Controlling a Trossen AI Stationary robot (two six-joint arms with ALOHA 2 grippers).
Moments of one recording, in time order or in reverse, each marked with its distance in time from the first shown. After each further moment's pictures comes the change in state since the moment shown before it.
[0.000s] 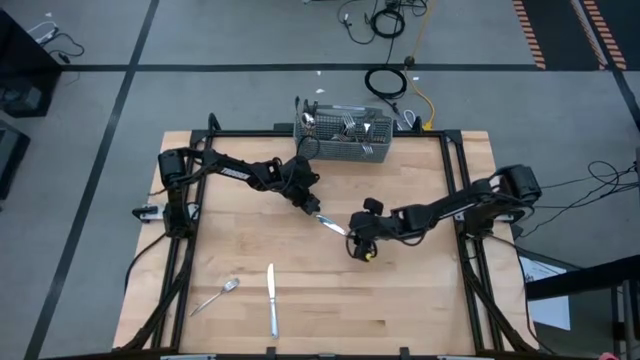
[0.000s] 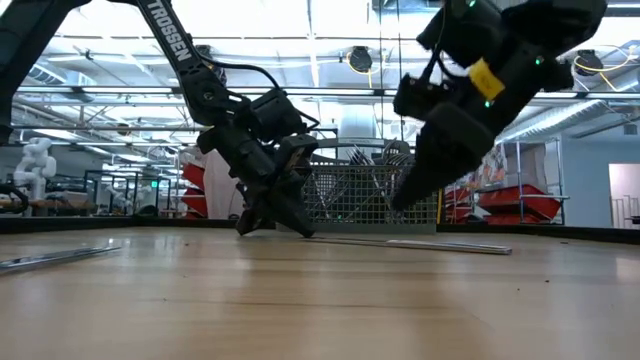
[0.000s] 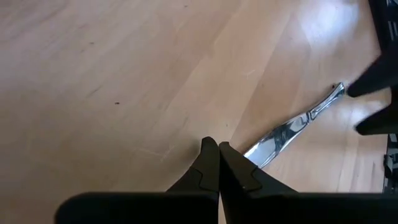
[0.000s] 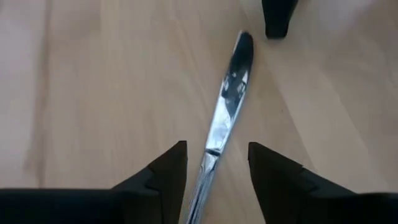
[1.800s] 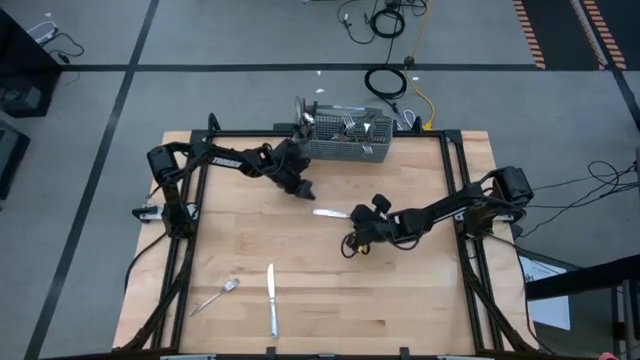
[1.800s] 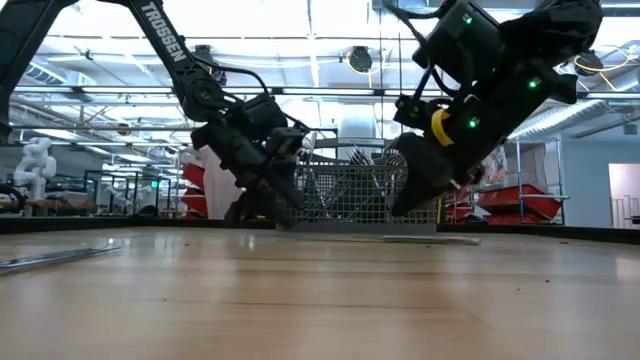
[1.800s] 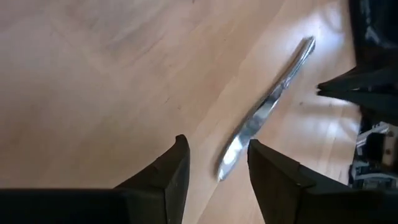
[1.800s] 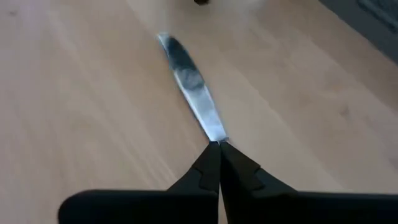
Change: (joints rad) left arm 0.139 -0.079 0.002 -0.084 0.120 -0.015; right arm 0.018 0.073 0.009 -0.010 0.311 0.252
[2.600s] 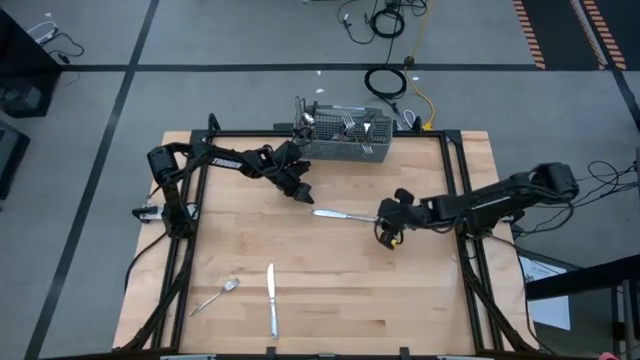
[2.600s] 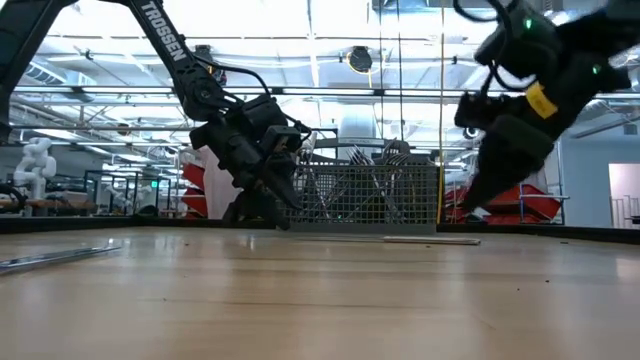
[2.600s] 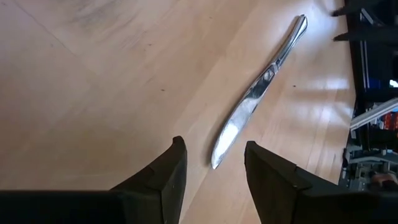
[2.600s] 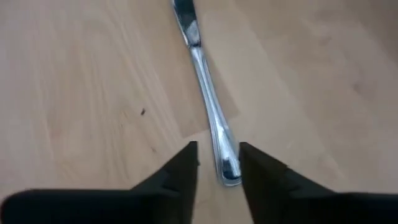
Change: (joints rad) left arm -0.012 0.000 0.001 -0.035 0.039 0.045; right arm -0.087 -0.419 -0.265 -0.150 -0.300 -0.154
